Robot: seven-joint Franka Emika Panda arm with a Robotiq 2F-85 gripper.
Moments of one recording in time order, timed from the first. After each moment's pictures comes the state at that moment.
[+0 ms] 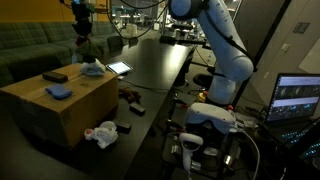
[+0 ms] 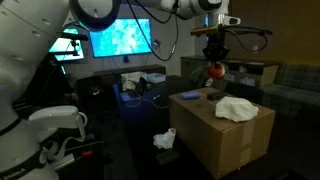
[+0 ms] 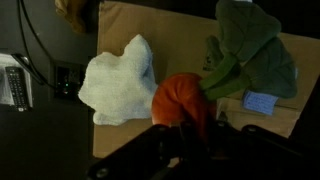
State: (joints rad) arm 0.04 0.72 0.04 -0.92 -0.05 1.68 -0.09
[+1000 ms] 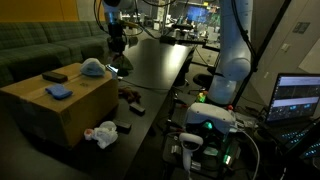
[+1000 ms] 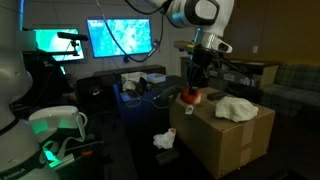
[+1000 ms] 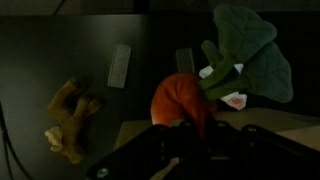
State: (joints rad) arm -0.07 0.34 0.00 -1.69 0.11 1.76 -0.05
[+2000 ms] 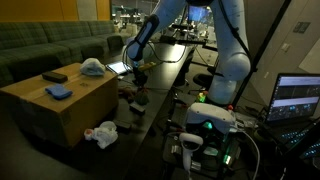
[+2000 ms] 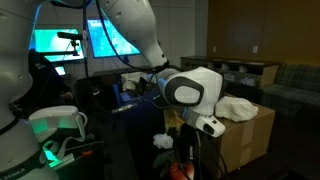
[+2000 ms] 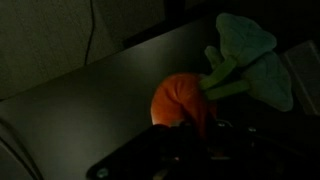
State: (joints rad) arm -0.08 0.48 -0.15 -2.15 0.02 2.34 0.15
